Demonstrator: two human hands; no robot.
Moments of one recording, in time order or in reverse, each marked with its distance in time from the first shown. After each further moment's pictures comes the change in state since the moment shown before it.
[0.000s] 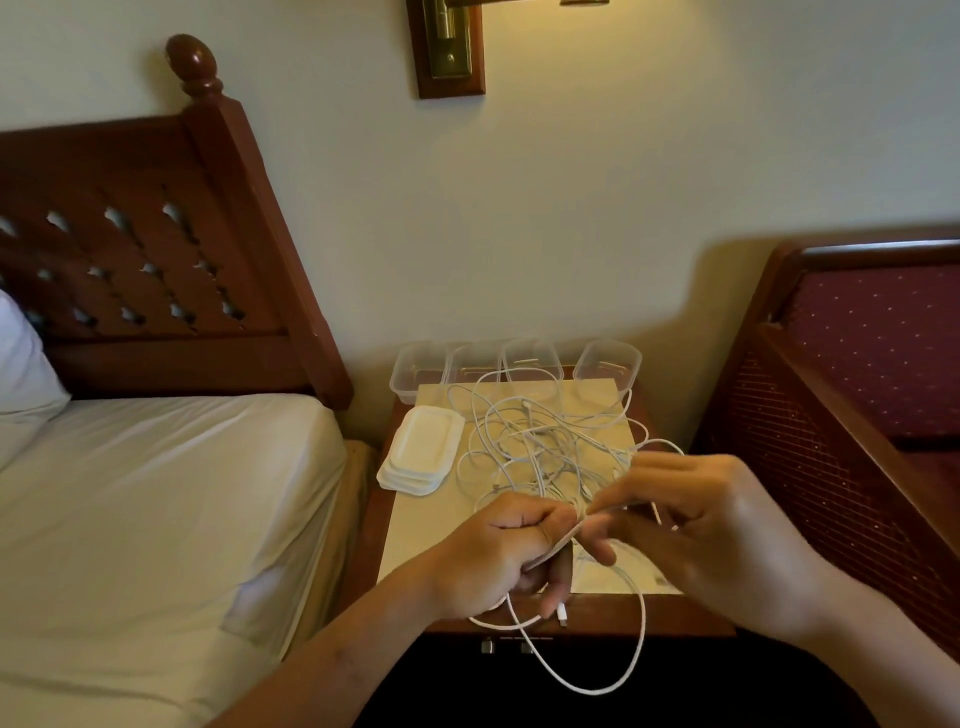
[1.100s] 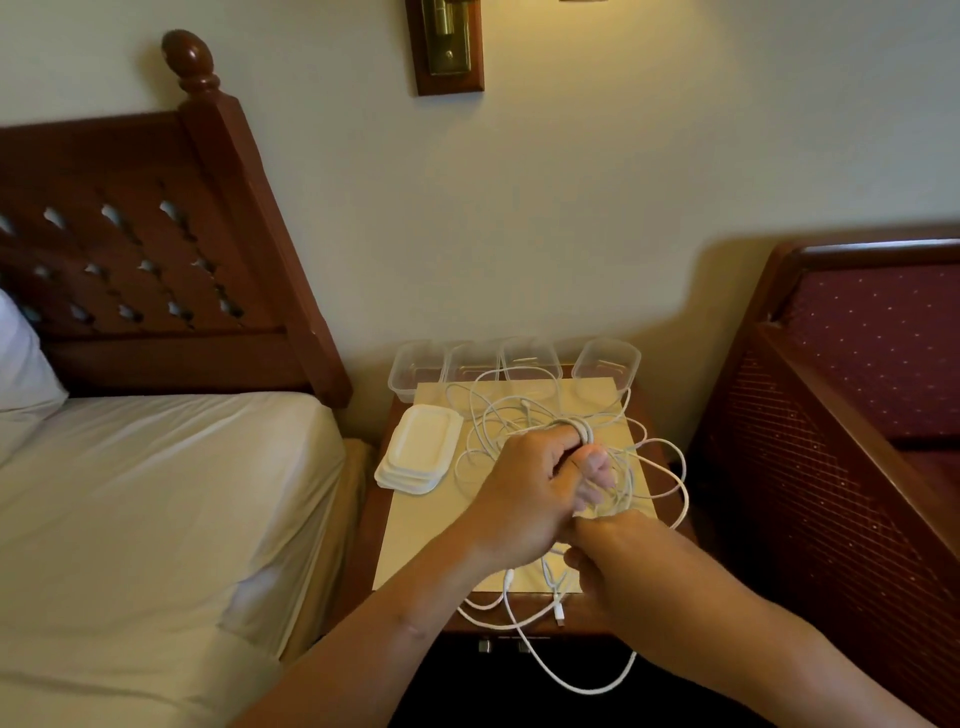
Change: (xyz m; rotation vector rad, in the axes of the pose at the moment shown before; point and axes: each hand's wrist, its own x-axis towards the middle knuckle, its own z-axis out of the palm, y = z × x) left_hand 0.048 0.015 0.009 0.367 0.432 0.139; right_hand 0.005 -0.001 0.050 -0.338 -0.503 0.314
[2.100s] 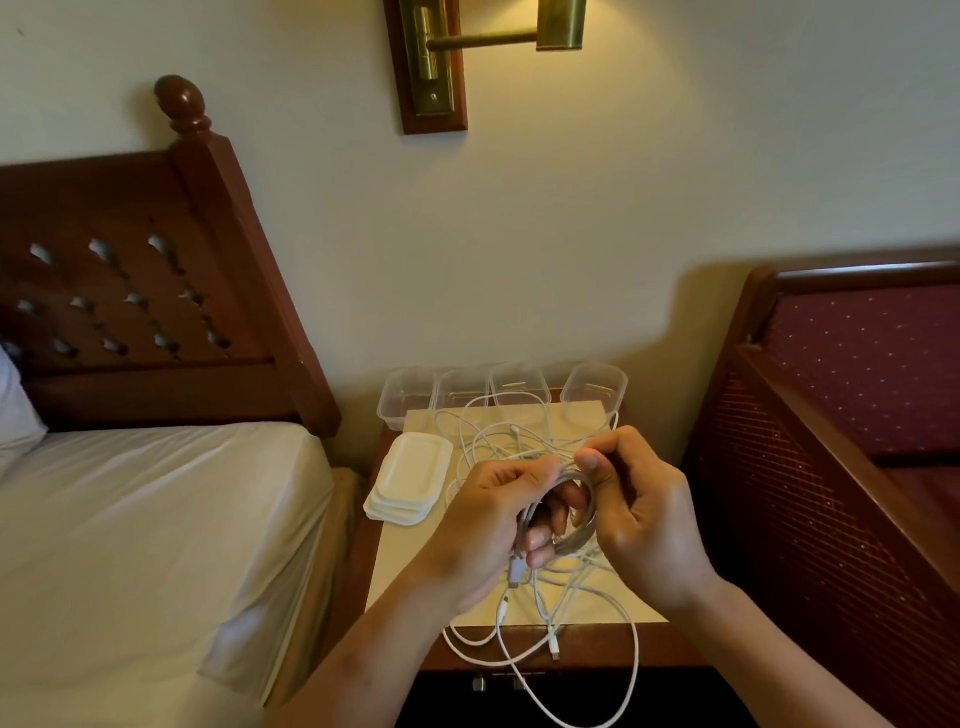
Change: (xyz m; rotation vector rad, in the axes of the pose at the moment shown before) left_hand -0.009 0.005 -0.017 -0.644 -0.134 -0.157; right_hand 0.028 0.025 -0.001 0.686 0.840 -0.127
